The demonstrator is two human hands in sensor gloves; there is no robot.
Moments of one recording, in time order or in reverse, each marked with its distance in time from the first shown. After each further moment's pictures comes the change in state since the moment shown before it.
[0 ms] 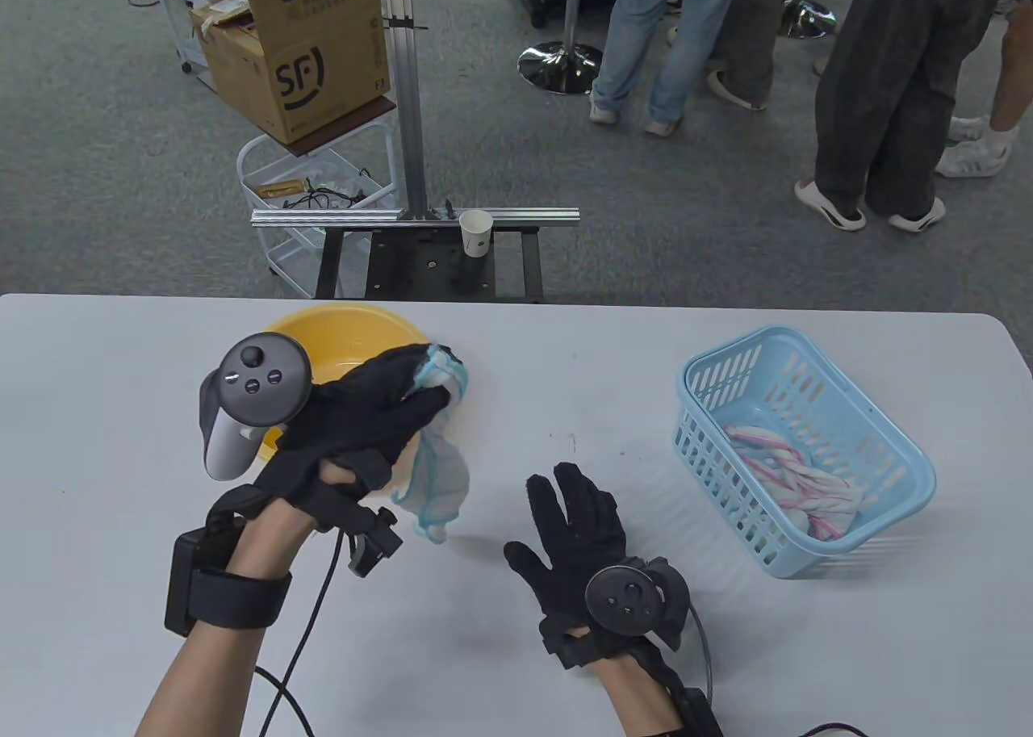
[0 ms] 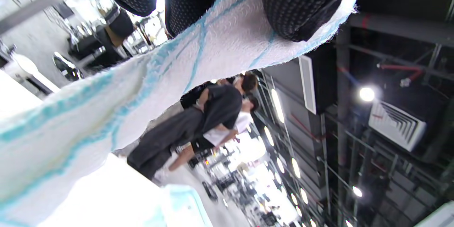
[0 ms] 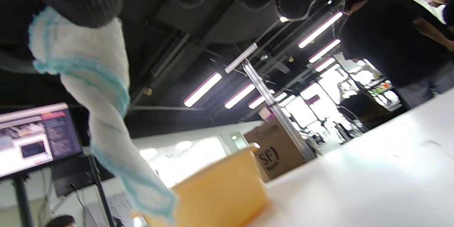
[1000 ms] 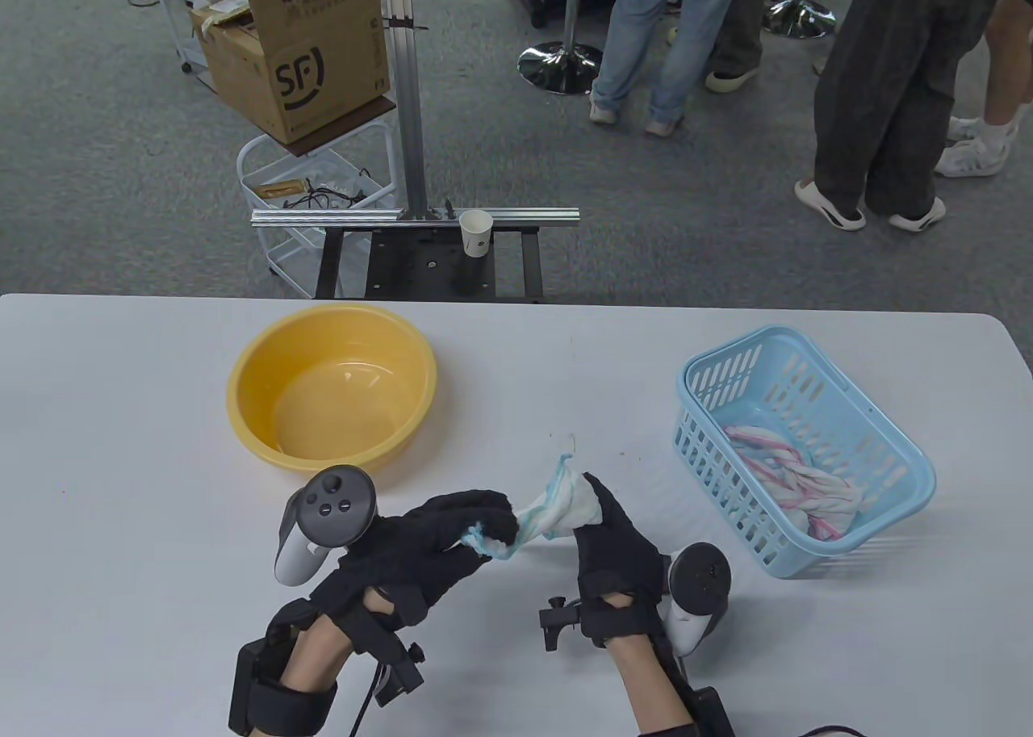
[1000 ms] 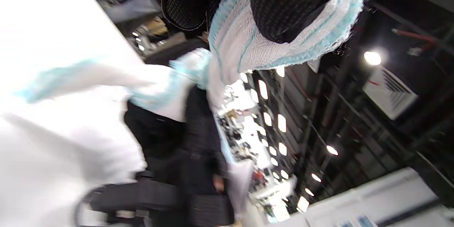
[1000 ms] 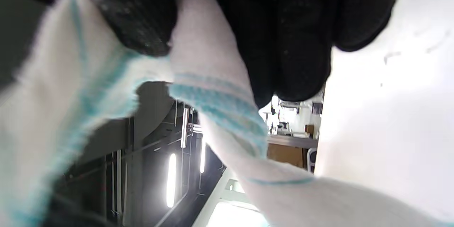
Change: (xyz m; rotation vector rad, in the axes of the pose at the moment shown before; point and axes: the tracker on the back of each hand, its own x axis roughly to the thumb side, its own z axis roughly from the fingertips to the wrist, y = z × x) left_hand -0.094 -0.097 0.048 -0.196 0.070 0.148; right_hand -0.053 -0.007 0.009 -0.236 0.541 -0.770
